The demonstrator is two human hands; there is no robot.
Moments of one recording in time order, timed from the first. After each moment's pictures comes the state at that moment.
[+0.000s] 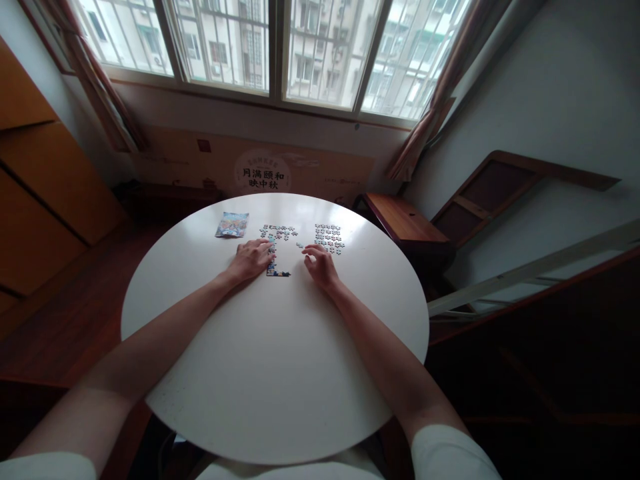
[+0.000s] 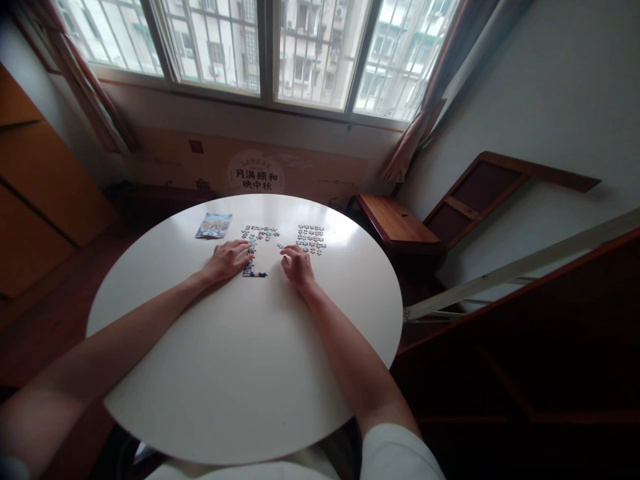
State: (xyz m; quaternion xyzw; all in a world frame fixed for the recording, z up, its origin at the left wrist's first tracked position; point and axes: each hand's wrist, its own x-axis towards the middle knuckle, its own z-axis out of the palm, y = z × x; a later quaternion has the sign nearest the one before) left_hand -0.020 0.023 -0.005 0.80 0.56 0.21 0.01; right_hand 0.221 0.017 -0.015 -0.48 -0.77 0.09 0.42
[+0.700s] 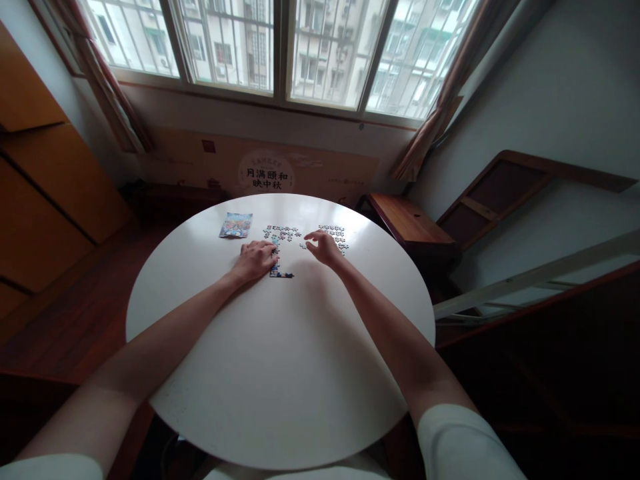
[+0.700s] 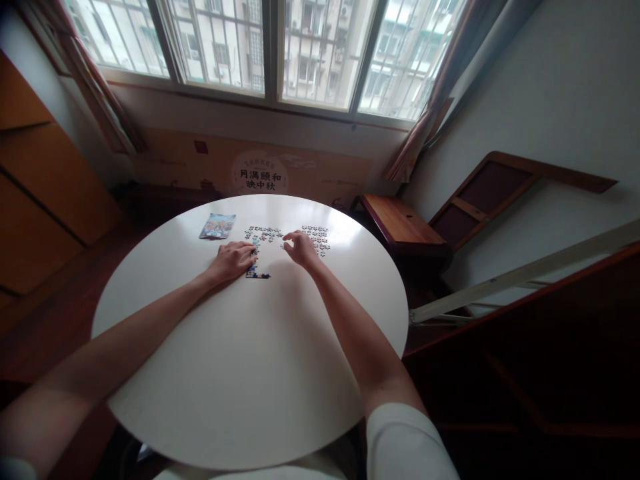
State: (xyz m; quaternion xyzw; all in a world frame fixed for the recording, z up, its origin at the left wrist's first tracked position) left_hand -0.017 0.020 -0.002 0.80 0.56 0.21 0.01; right_hand 0.219 0.050 0.036 -0.52 -0.79 0.12 0.30
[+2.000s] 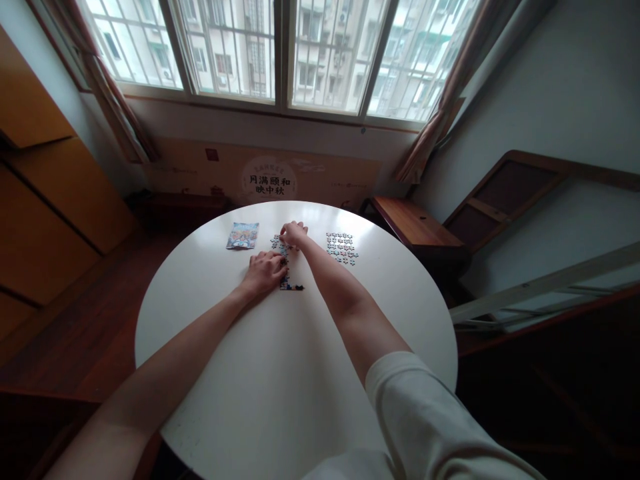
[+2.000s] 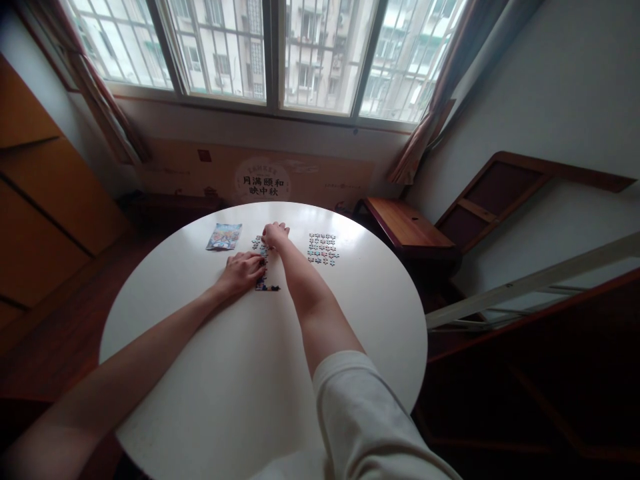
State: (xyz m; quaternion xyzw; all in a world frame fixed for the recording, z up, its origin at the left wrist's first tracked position) left_hand -0.012 0.017 0.000 0.80 0.56 0.20 0.02; right_hand 0.109 0.161 0.027 -0.61 -0.78 0.11 0.10
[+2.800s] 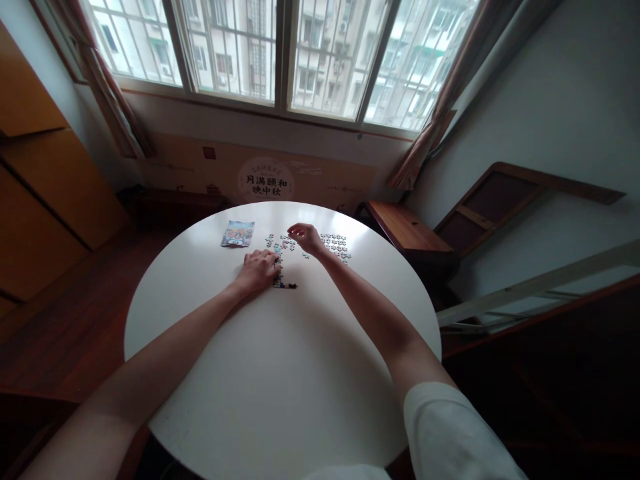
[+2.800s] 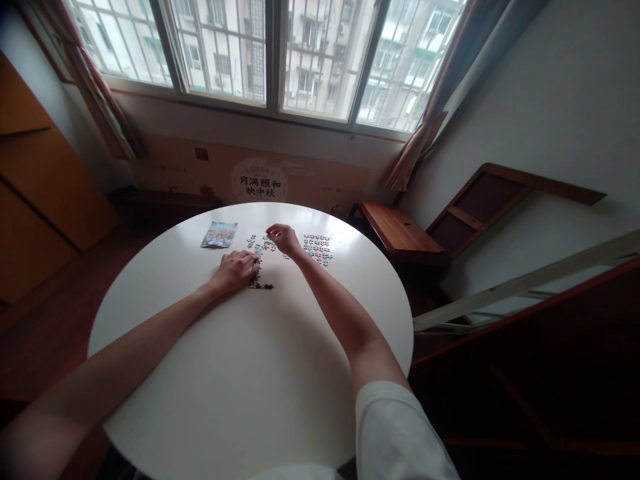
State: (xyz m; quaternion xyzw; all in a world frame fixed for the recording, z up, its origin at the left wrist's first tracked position) left_hand -0.009 0.018 0.001 0.80 0.57 0.19 0.02; right_hand 0.169 0.114 0.037 -0.47 -0.76 0.22 0.38
